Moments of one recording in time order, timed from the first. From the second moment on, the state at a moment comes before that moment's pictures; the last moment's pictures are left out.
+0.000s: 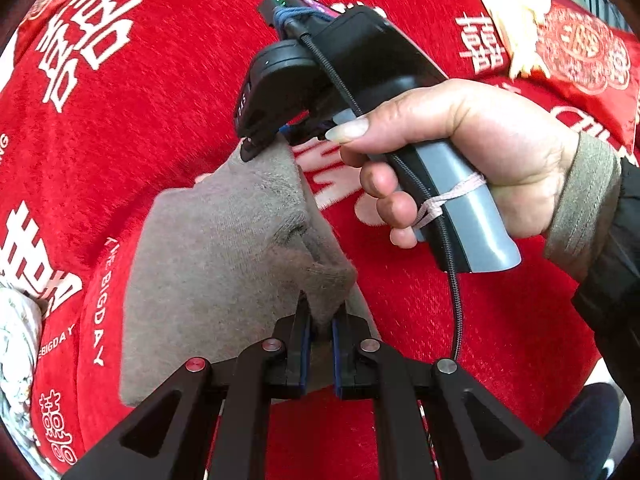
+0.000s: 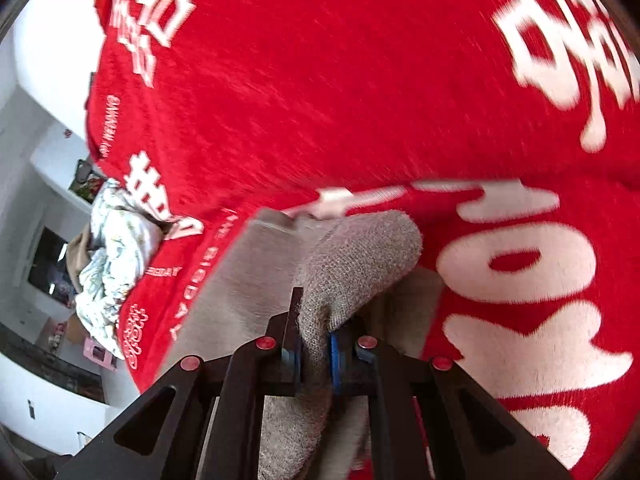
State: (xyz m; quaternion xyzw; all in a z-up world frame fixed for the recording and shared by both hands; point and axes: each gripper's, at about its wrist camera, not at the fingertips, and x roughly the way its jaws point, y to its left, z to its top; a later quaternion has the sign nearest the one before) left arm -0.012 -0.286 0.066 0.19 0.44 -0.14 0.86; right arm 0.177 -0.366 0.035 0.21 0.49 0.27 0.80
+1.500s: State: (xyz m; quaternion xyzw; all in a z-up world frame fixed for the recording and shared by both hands) left arm -0.028 -0.099 0.098 -0.06 0.38 -0.18 0.90; right arm 0.000 -0.314 0.079 0.19 0.41 0.27 0.85
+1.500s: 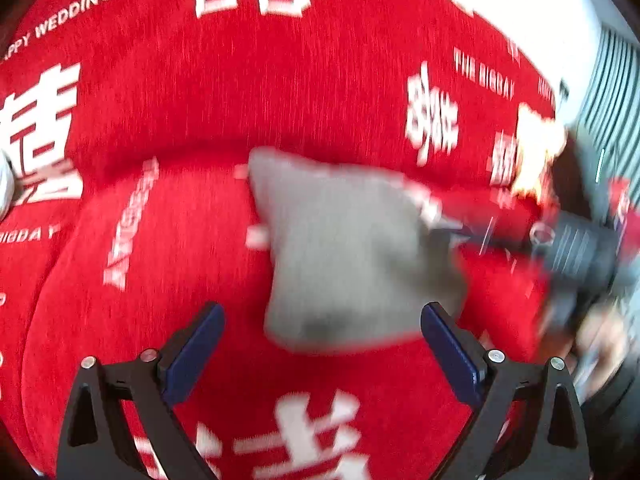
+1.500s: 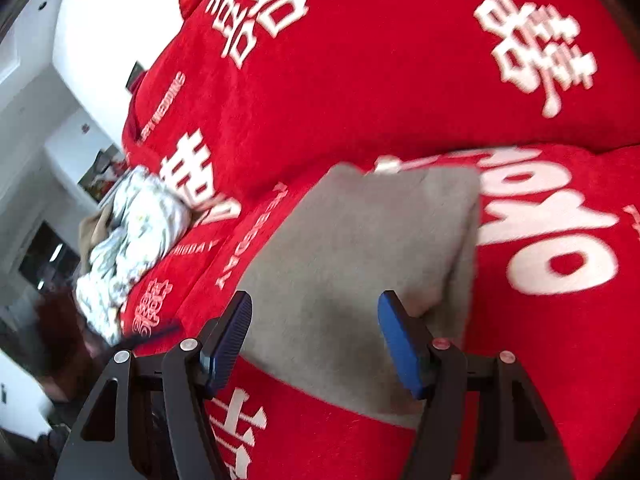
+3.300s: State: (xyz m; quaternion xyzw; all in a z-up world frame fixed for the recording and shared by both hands) left arm 0.081 -0.120 0.084 -0.01 0.44 -0.11 0.89; right arm 0.048 -0.354 0.069 0.12 0.43 0.14 0.88
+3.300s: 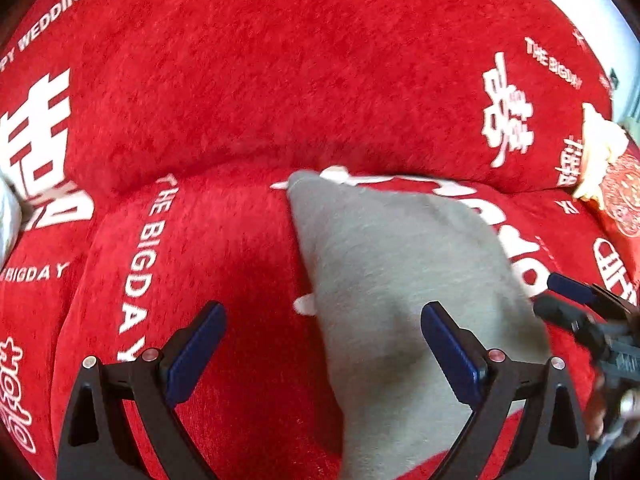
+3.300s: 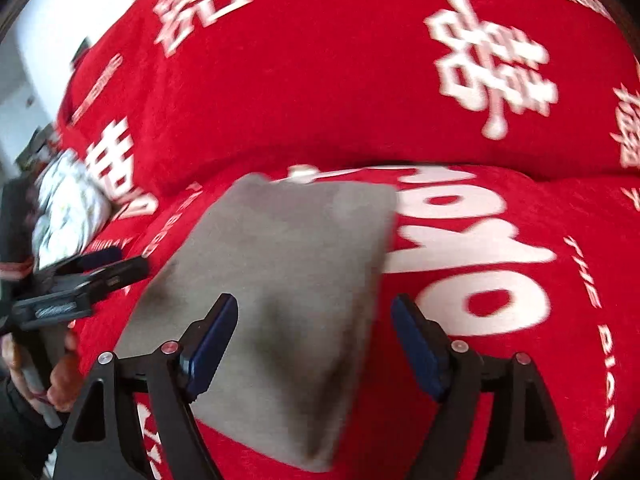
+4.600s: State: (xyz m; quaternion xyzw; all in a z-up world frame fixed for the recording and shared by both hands) left arm 0.088 -0.153 0.059 -0.06 0.54 -0.19 0.82; right arm 0.076 -0.292 0.066 0.15 0.48 0.18 0.85
